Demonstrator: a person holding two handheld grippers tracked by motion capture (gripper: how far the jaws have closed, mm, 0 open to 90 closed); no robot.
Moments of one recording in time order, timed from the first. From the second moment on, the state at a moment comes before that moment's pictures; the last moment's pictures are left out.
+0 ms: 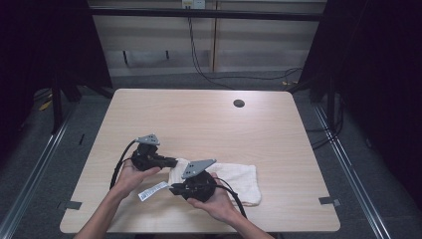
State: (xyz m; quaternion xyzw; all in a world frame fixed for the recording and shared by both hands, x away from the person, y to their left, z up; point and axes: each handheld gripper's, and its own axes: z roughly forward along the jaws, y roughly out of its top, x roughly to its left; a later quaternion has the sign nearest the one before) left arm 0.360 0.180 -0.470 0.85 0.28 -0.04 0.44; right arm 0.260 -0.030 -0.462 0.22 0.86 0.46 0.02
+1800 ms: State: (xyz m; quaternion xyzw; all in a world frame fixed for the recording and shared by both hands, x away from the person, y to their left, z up) left arm 0.360 0.203 -0.431 0.85 0.29 0.00 0.45; right arm 0.267 -0.008 -0.426 0.23 0.82 0.52 0.01
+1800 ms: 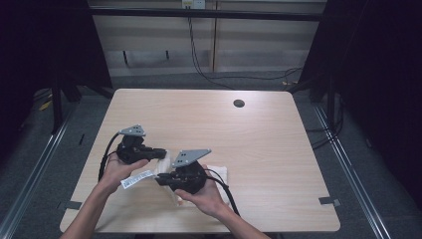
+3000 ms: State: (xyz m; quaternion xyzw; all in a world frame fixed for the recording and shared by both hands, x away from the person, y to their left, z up) left arm 0.363 0.112 -0.448 0.87 0.24 -0.03 0.43; right arm 0.243 -0.088 -0.446 0.29 0.82 0.50 0.03
